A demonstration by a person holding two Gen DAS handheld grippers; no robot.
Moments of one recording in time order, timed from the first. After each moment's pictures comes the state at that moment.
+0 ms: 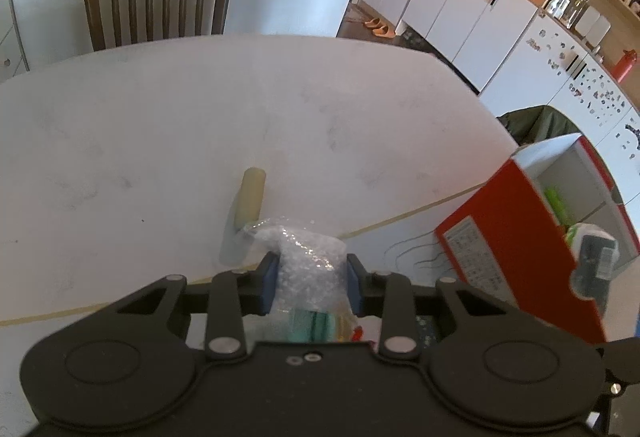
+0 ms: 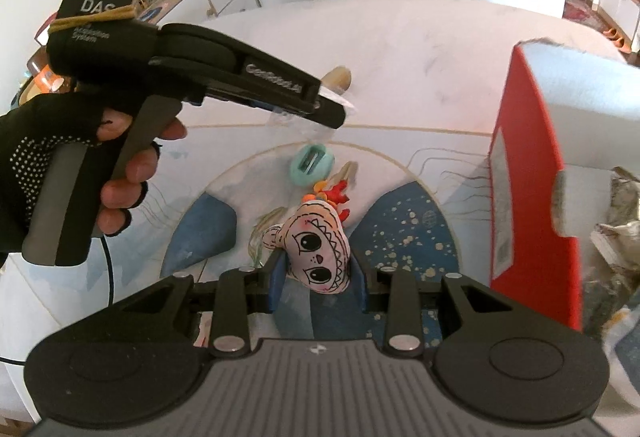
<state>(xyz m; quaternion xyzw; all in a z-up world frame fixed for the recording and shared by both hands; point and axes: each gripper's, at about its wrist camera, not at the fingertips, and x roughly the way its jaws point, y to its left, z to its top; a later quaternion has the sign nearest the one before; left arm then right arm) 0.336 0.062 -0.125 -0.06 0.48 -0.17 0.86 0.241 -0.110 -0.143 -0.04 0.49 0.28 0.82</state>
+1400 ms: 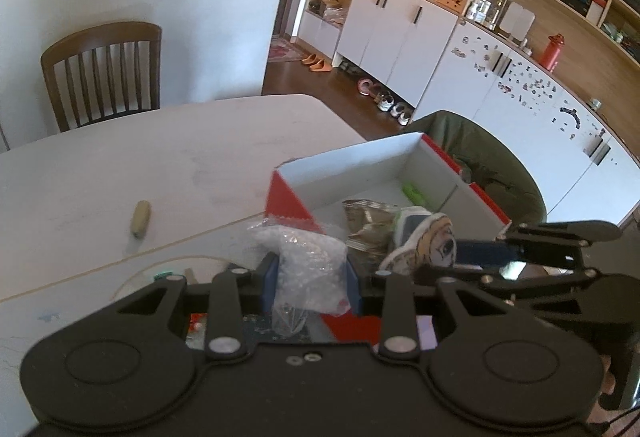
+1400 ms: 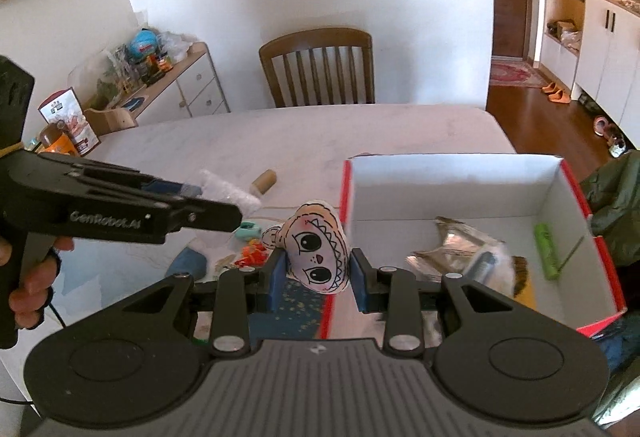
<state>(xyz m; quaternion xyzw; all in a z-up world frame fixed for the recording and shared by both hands) 0.207 -0.031 -0.005 -0.02 0.41 -0.23 0.88 0.180 -0.237 -0.022 -0.02 0.38 0.23 0.90</state>
